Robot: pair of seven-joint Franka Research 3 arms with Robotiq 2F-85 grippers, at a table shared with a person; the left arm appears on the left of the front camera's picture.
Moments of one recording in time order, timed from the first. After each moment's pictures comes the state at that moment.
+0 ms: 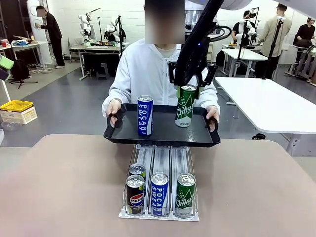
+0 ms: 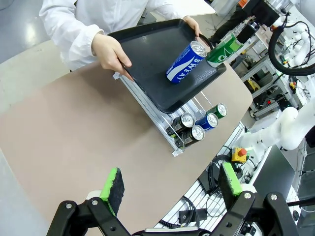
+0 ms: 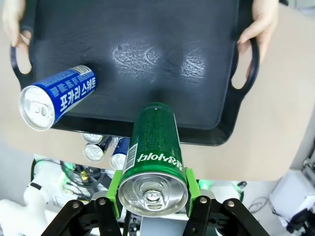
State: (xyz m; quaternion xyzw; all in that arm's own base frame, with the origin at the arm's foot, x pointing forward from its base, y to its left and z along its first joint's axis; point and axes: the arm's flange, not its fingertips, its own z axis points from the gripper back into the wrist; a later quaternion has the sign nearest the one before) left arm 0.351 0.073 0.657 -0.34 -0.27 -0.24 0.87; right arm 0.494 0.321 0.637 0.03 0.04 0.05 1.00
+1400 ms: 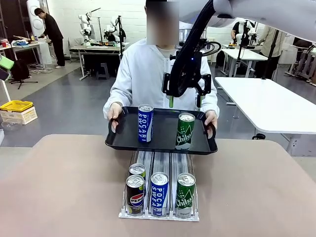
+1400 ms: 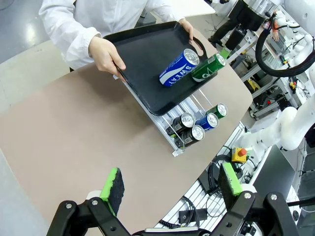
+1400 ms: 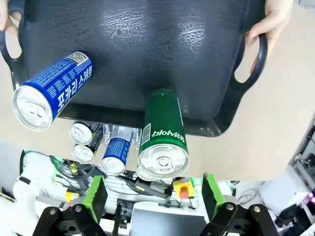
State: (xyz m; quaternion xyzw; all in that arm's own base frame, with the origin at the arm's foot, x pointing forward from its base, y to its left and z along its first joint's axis) left arm 0.351 0.073 0.657 -0.34 -0.27 -0.24 0.87; right arm 0.511 0.331 0.598 0.01 0.08 0.07 0.99
